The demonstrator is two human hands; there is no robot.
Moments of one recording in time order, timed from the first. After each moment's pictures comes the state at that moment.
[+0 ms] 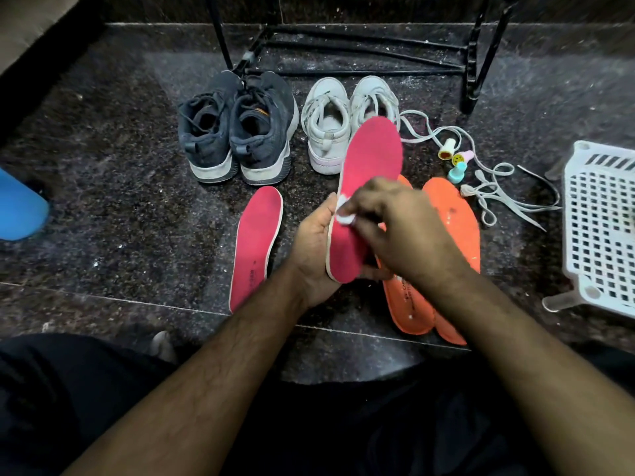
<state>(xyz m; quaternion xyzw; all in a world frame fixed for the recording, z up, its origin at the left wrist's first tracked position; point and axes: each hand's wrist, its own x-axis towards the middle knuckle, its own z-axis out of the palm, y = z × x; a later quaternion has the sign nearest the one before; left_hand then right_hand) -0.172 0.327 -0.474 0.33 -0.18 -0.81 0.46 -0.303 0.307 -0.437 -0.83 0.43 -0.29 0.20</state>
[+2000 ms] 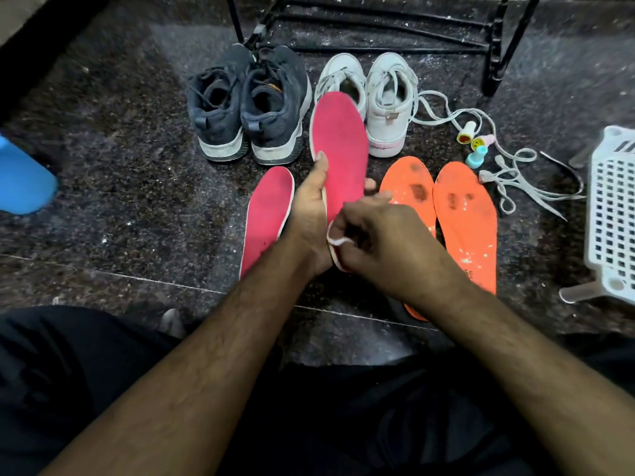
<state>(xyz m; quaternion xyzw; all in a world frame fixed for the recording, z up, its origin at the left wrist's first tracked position) -0.159 0.317 -0.464 0.40 -0.12 -0.77 0.49 -0.285 0.336 -0.449 -0.85 0.38 -0.24 0.27</state>
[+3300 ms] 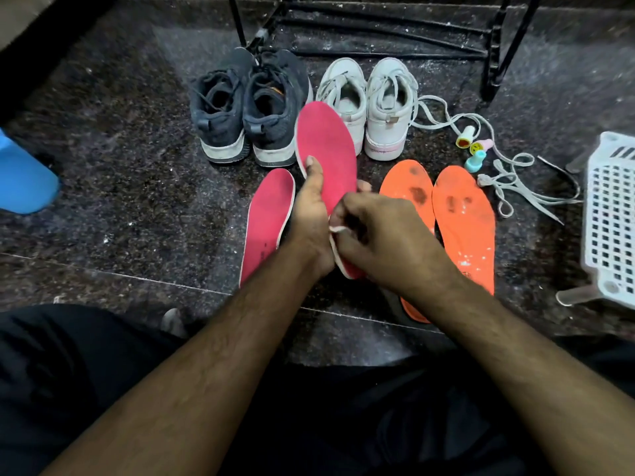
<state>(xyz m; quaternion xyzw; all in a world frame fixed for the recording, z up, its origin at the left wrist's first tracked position) -0.163 0.321 -0.462 0.41 -0.10 -0.75 0.51 -0.279 0.331 -0.446 -0.84 0.40 -0.26 0.26</state>
